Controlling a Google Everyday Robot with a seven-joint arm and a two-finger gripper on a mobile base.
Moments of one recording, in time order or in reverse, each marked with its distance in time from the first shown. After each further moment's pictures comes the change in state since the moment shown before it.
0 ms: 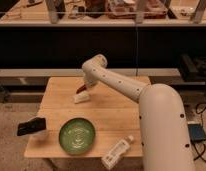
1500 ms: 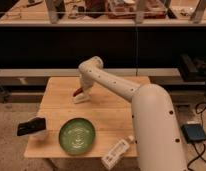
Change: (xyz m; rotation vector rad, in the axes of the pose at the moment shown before) arm -0.017 -0.001 0.021 -0.026 -0.040 -0.028
